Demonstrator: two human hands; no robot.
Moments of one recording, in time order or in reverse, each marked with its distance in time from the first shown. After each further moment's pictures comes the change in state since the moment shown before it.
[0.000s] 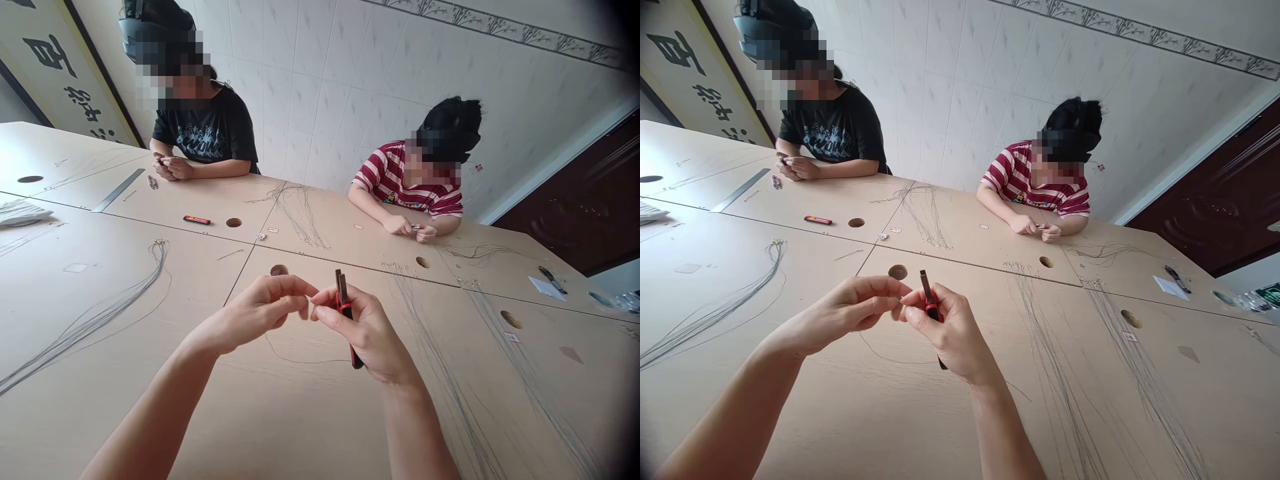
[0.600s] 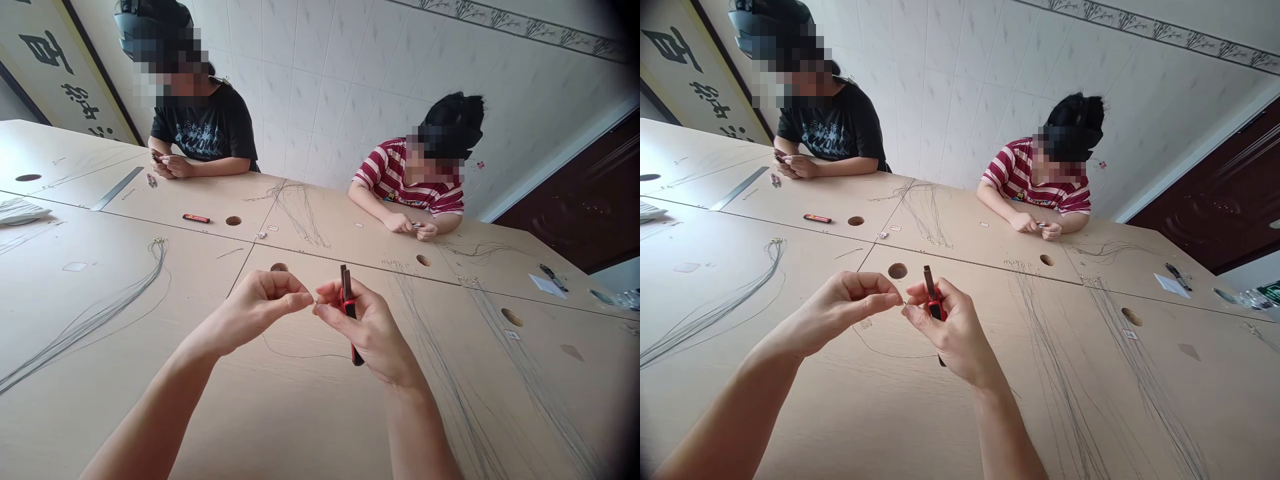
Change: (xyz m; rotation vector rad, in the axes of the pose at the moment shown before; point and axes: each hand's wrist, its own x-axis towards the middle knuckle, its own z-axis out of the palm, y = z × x) left_hand -0.001 0.001 0.003 0.032 0.155 0.001; right_hand -0.002 -0.001 0.000 -0.033 0.069 0.011
